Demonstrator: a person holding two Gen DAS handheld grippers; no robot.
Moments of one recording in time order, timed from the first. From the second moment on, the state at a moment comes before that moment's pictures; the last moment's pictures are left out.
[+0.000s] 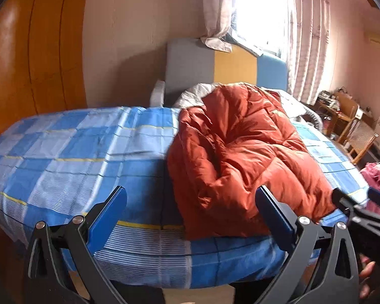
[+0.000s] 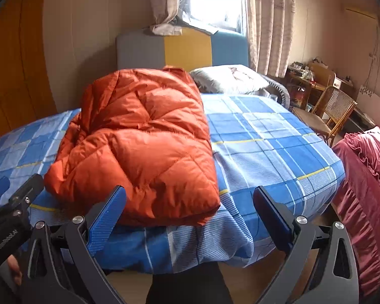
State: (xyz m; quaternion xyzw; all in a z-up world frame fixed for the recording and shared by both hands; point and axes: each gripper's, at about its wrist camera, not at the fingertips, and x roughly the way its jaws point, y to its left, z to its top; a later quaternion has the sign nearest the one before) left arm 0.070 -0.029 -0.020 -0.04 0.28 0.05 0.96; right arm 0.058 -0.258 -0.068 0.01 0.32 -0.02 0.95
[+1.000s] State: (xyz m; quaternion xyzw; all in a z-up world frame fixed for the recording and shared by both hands) left arm 0.053 -0.030 -0.005 -0.03 0.26 0.05 0.96; right arm 0.048 -0.252 -0.061 0.01 0.31 -0.01 0.95
